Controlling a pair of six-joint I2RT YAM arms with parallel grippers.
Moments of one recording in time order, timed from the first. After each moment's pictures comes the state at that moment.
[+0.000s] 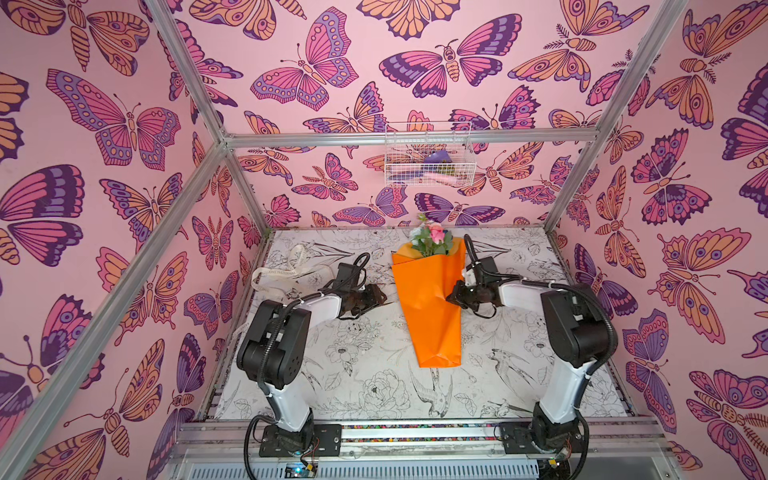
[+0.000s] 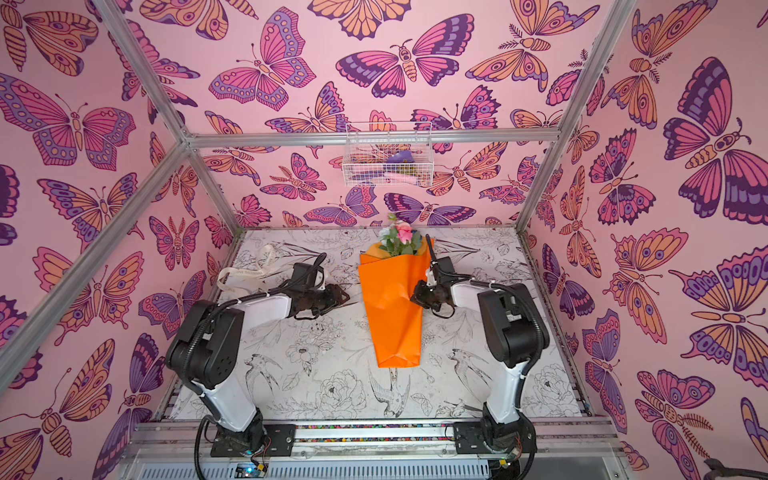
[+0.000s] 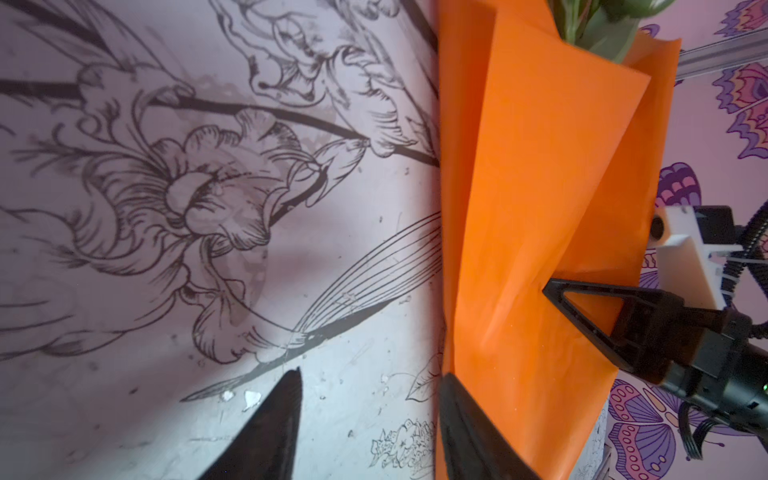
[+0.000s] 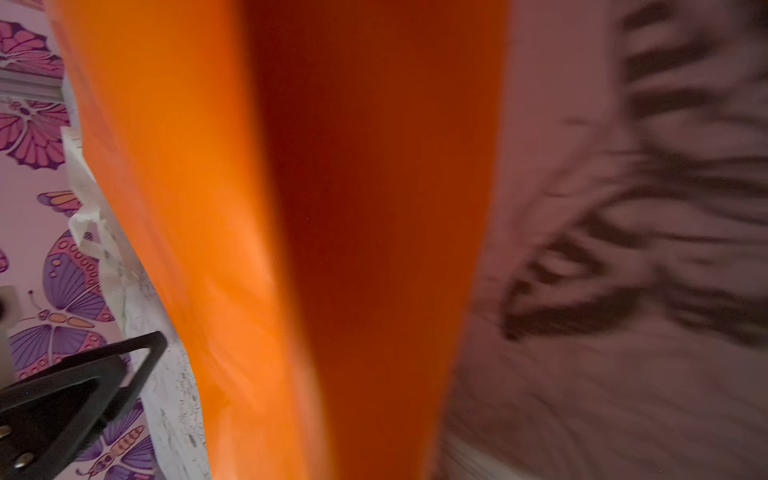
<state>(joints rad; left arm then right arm) -0.31 1.75 0.96 -0.09 0.40 -0.68 0.23 1.86 1.04 -0.20 -0.40 0.64</state>
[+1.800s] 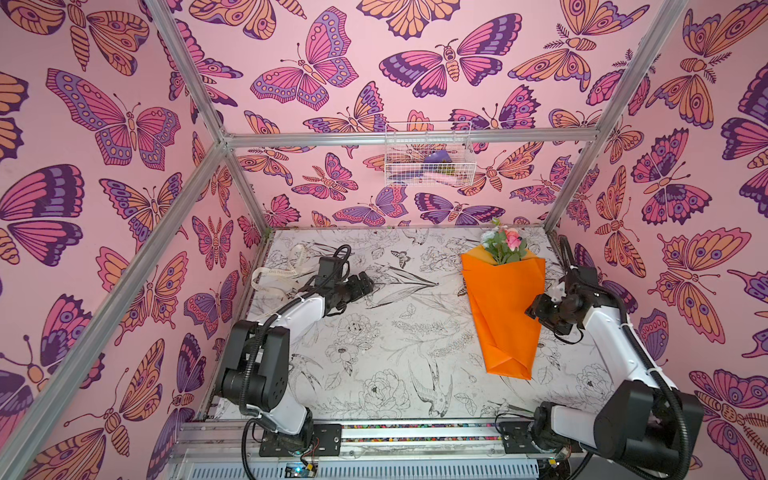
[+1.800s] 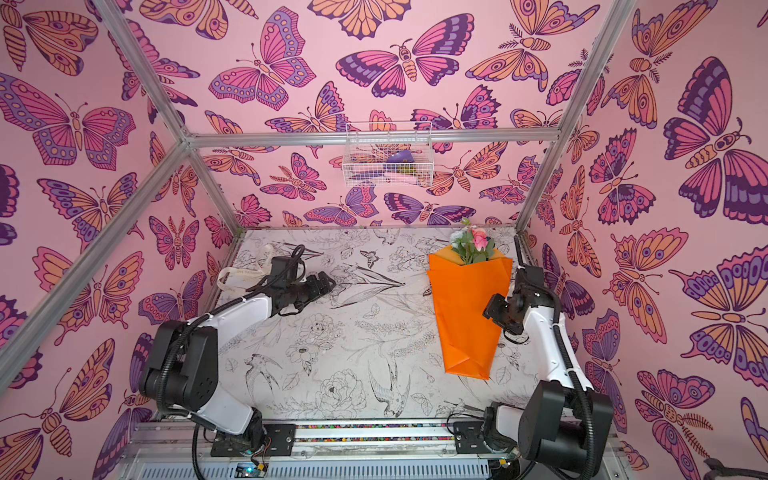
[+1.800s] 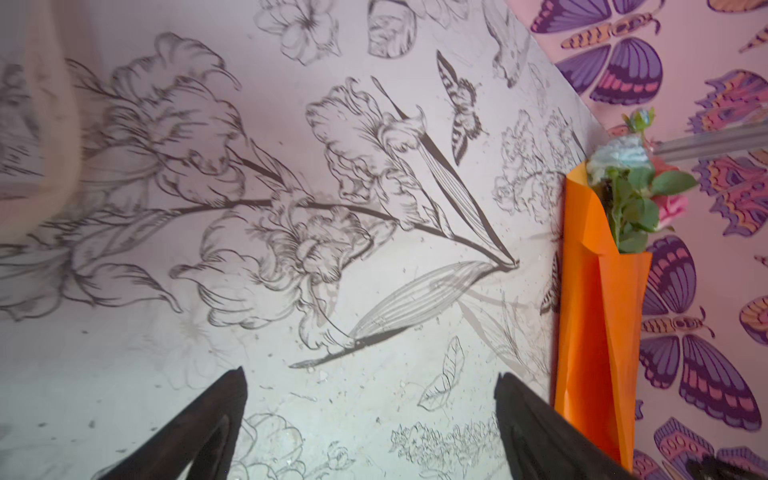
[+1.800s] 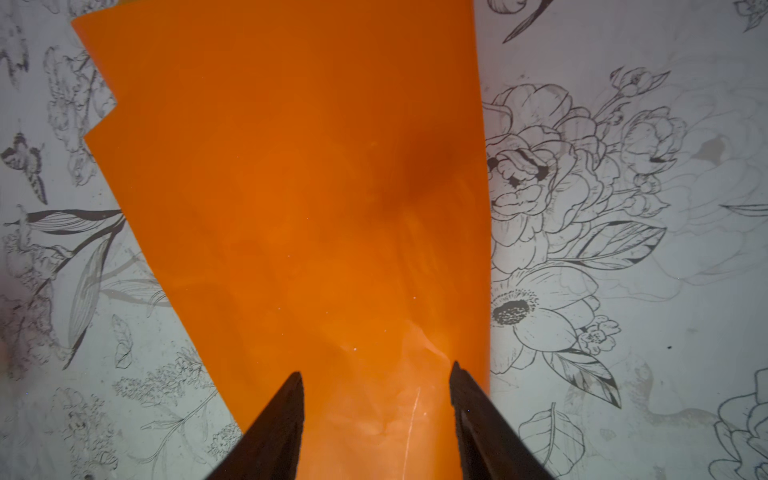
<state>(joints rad) -0.20 1.63 0.98 -0.19 0.28 -0.64 -0.23 1.23 0.92 -0.84 -0.22 0.37</state>
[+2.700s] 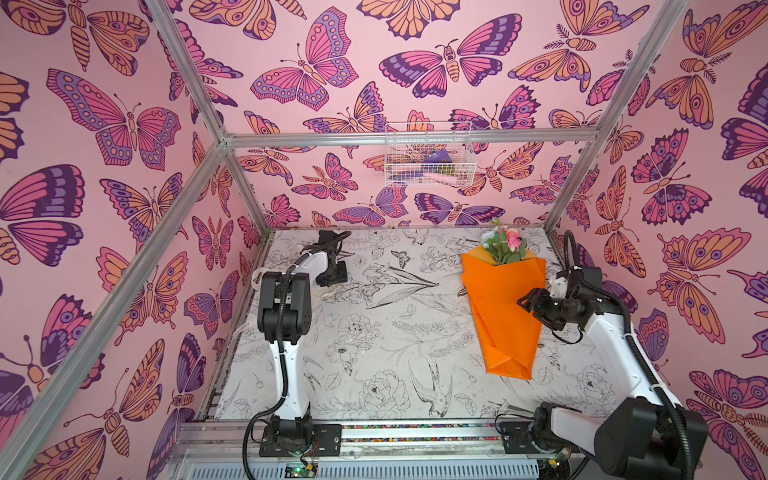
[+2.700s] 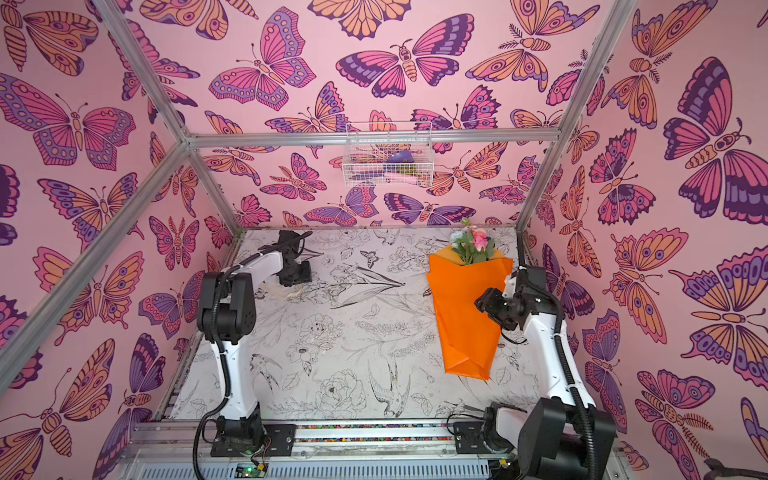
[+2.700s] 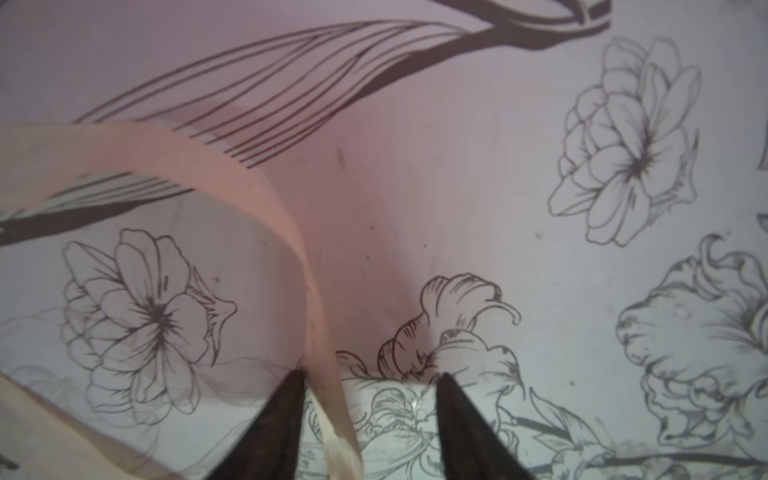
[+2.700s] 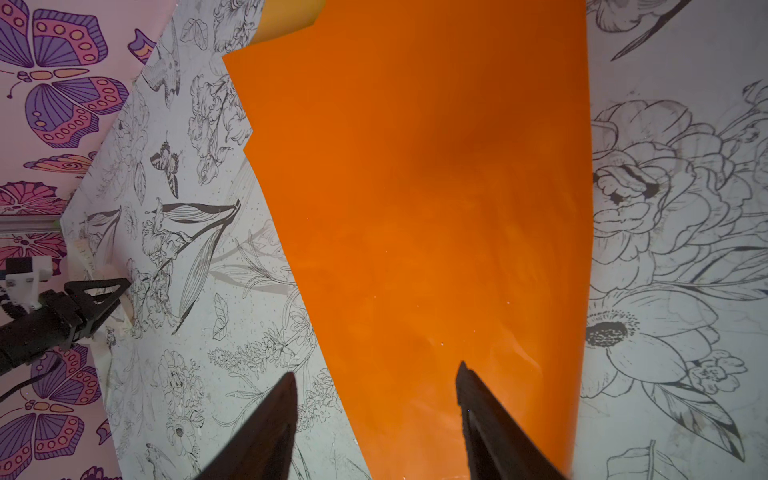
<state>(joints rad) -0.09 2.18 1.63 -0.67 0.00 -0.25 -0.22 1.17 0.91 -0.77 -0.36 0.43</state>
